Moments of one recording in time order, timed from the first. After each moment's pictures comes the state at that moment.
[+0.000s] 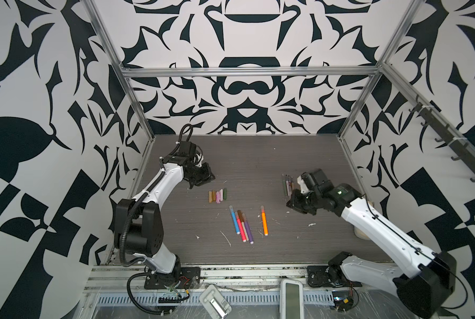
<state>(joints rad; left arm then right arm) -0.22 1.60 1.24 -0.73 0.44 -0.54 0.38 1.17 0.99 -0.91 -0.29 0.73</state>
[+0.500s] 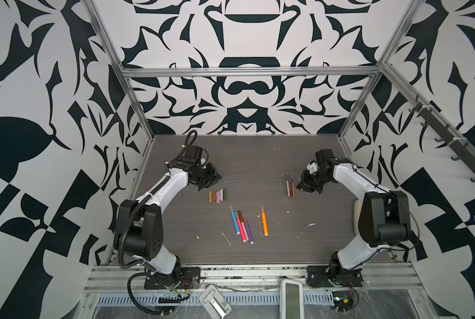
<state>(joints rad) -0.26 1.57 1.17 -0.60 0.46 -0.85 0.05 1.69 1.19 -0.83 -0.43 0.45</state>
